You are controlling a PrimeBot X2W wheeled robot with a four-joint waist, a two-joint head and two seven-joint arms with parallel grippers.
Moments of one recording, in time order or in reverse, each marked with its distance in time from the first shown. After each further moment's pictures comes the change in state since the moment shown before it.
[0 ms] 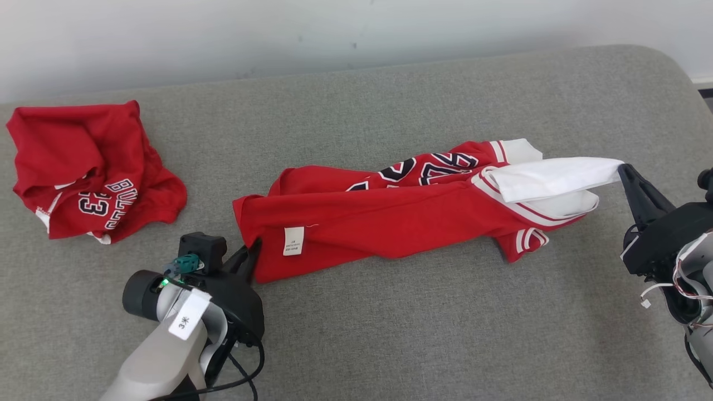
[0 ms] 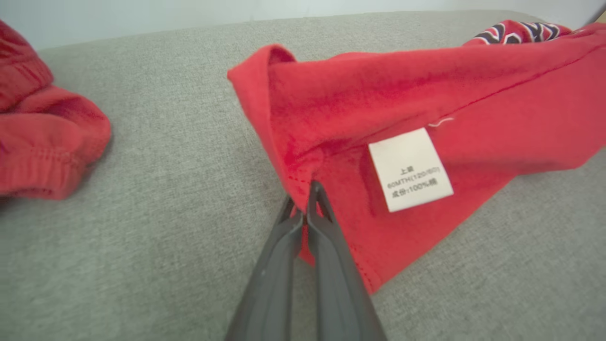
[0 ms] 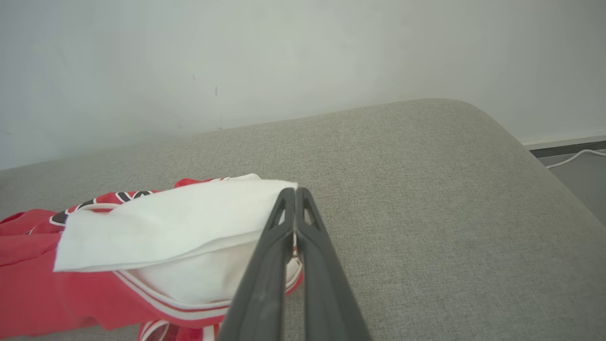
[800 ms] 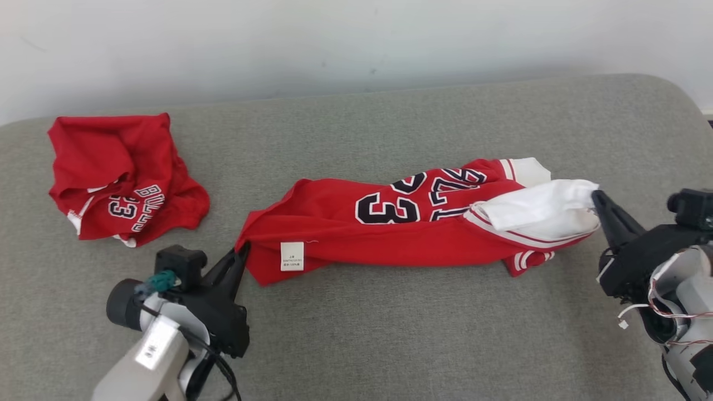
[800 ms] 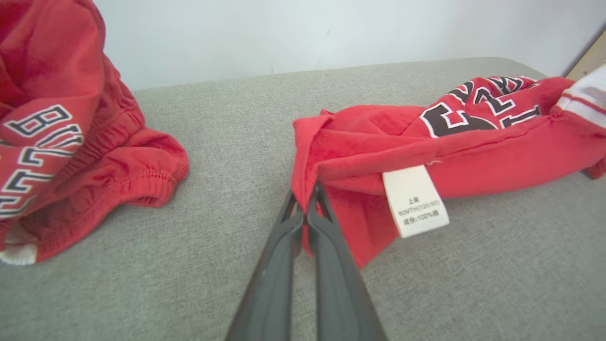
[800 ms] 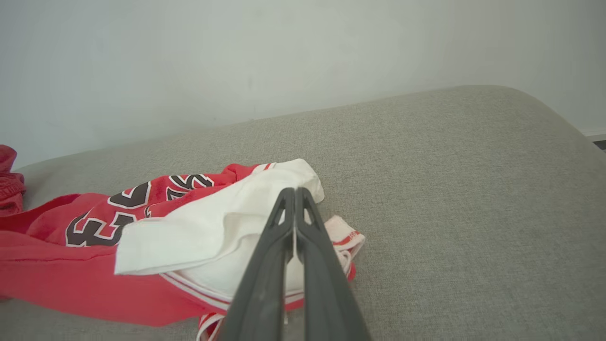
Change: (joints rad) left arm 0.093 0.093 0.007 -0.188 0.011 0.029 -0.029; right arm 0.044 0.035 0.028 0.022 0.026 0.007 -0.017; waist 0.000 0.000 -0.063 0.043
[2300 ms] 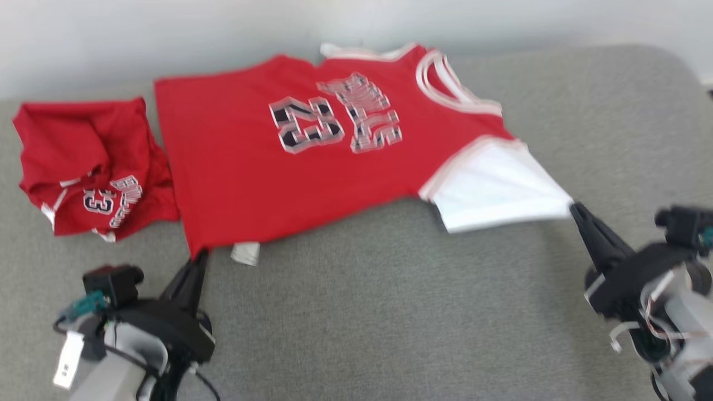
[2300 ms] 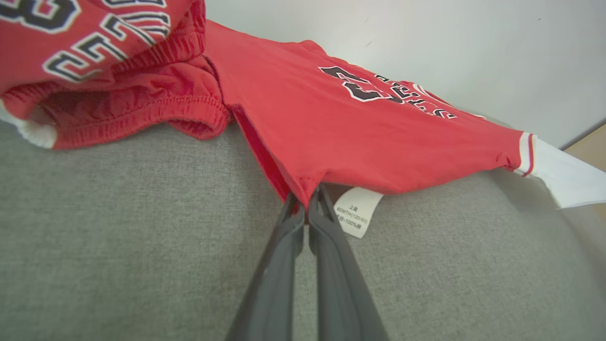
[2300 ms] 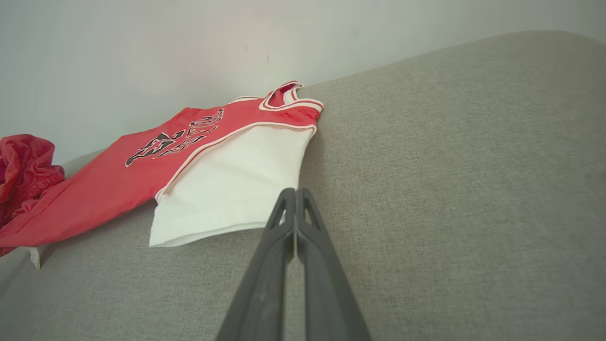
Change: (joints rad) left arm 0.105 0.077 0.154 -0.141 -0.257 -0.049 0.013; right arm 0.028 -0.019 0.094 -0.123 0.146 0.011 -0.019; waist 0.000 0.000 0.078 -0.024
